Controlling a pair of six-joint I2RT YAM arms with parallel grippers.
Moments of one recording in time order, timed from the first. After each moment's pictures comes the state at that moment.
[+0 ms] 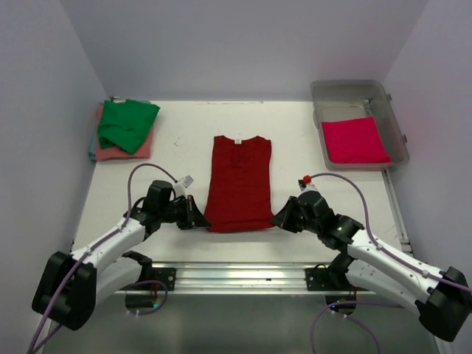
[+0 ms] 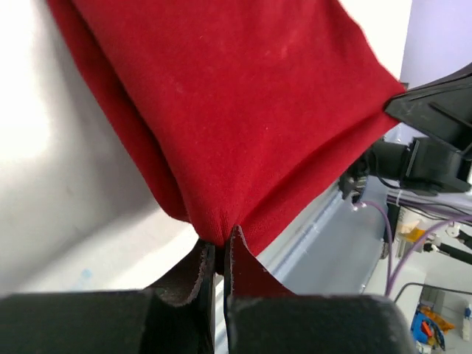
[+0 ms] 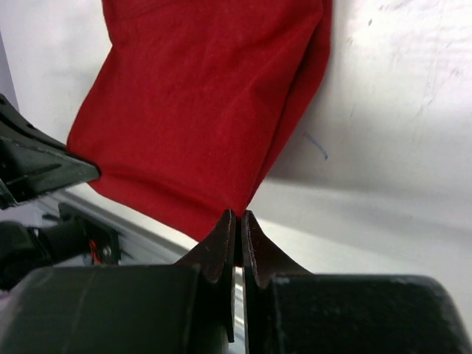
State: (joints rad) left arm -0.35 1.10 0.35 -0.09 0.66 -0.65; right arm 0.72 0.83 0.43 -0.28 0.00 0.98
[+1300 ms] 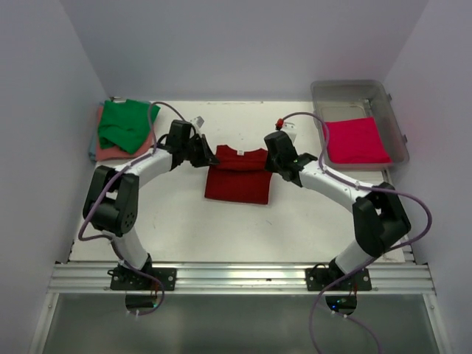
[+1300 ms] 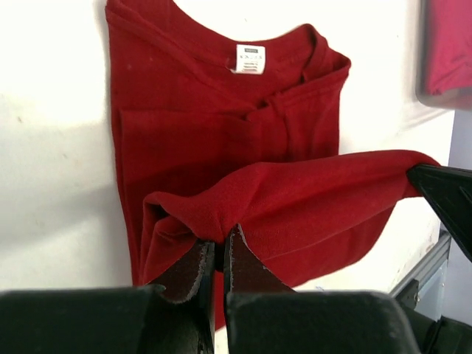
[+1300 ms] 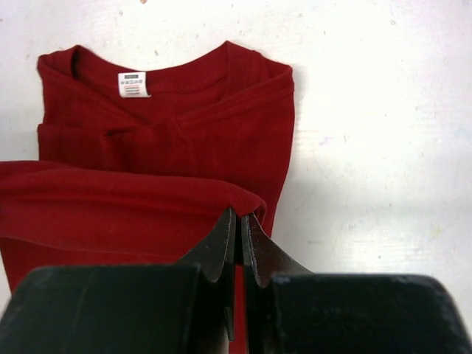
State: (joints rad) left arm -0.31 1.73 1.11 -0.17 0.40 -0.56; right arm 0.60 1.57 1.08 -0.28 0.38 0.60
